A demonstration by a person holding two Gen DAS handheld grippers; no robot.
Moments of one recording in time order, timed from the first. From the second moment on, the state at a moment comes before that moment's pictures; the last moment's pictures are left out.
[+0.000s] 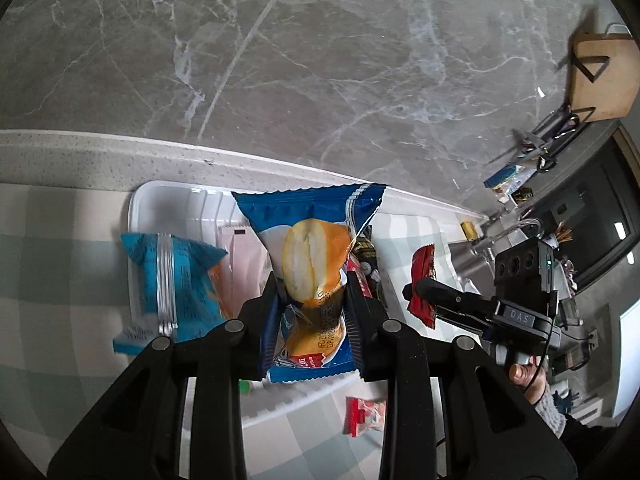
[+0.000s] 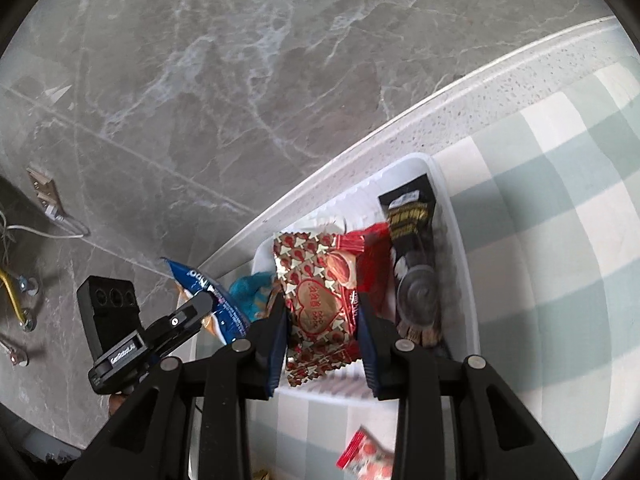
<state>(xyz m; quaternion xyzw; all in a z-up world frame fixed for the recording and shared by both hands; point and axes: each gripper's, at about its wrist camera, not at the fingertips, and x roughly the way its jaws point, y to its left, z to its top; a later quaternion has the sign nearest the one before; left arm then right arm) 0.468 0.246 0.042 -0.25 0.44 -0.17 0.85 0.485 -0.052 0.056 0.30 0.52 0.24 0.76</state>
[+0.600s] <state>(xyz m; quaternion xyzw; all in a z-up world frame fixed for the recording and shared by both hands) 0.507 0.217 0.027 -0.17 0.45 -0.14 0.87 0.509 -0.049 0.042 0.25 0.54 0.21 0.78</state>
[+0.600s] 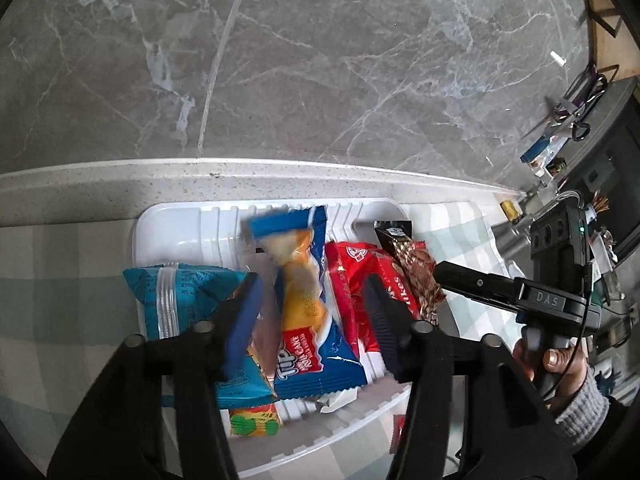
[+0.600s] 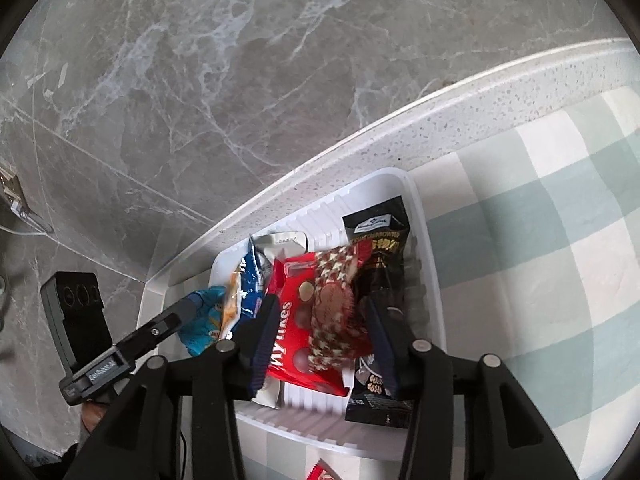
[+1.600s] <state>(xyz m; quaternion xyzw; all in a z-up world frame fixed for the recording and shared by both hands) 0.333 0.194 0.051 -0.15 0.45 -0.15 0.87 0.368 -0.011 0.103 0.12 0.51 0.24 0.82</state>
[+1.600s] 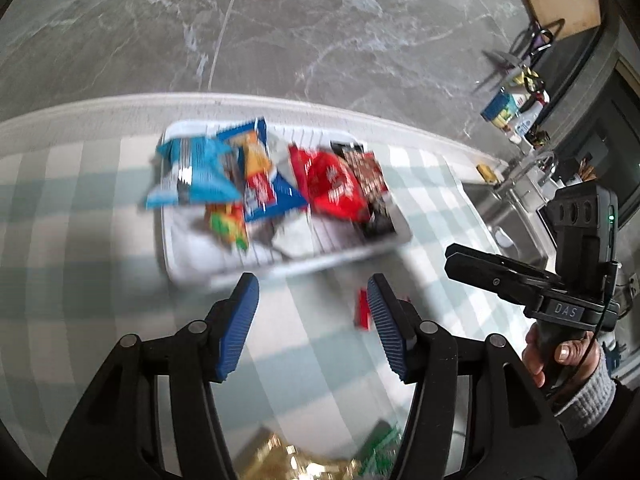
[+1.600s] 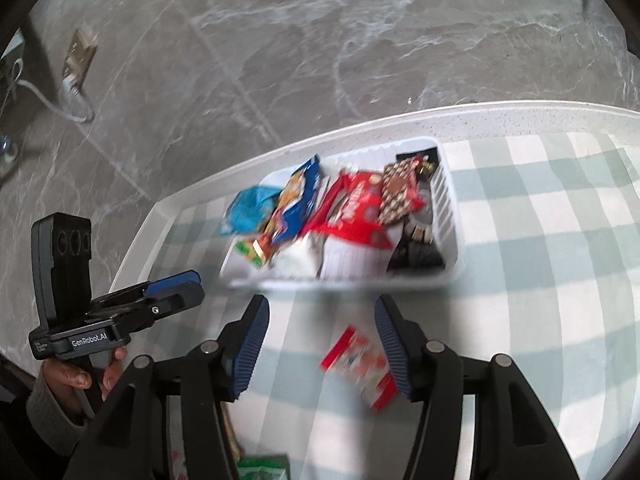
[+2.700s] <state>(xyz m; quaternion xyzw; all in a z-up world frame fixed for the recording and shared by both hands) 0.199 0.200 -0.004 -0.16 0.54 -0.11 0.82 0.211 0.021 0.079 0.05 0.57 0.27 0.77</state>
